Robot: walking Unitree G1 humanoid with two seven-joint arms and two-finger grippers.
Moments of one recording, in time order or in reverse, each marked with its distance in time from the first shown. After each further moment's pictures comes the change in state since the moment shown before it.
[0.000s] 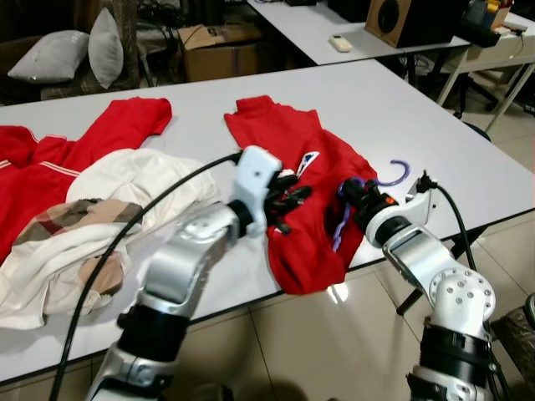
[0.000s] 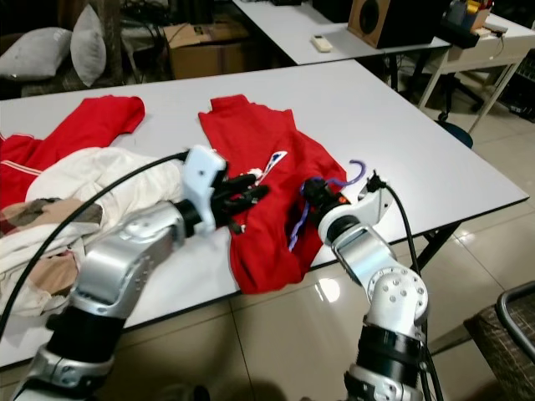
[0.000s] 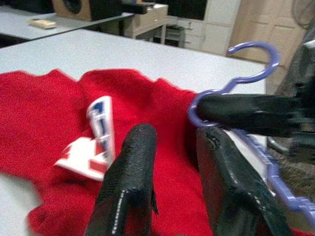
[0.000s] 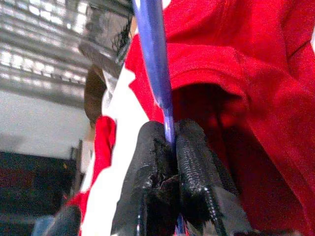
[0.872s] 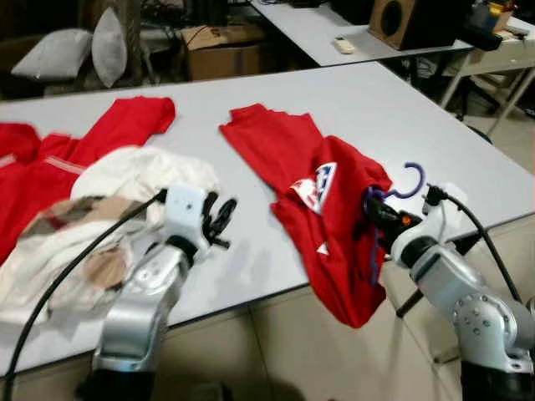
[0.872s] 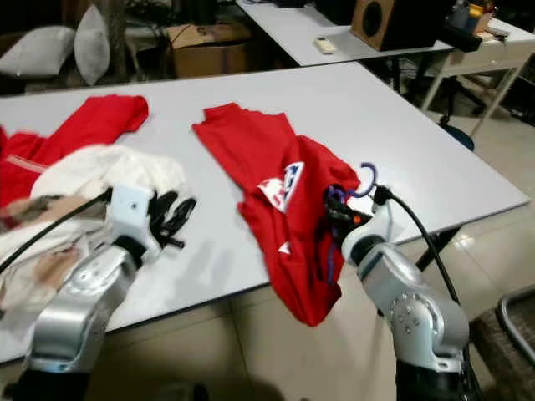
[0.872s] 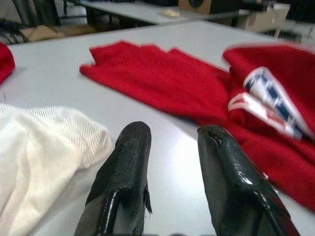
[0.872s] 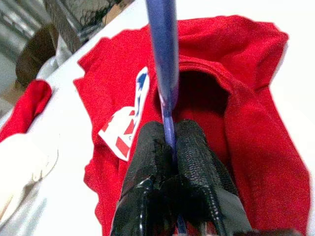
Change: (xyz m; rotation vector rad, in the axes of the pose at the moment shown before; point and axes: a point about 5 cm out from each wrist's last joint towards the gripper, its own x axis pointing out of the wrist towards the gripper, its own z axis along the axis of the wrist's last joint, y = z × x) left arm -0.057 0.025 -0.039 -0.008 -0.018 0.438; right arm -0.025 -0.025 0.010 -0.492 -0.041 -0.104
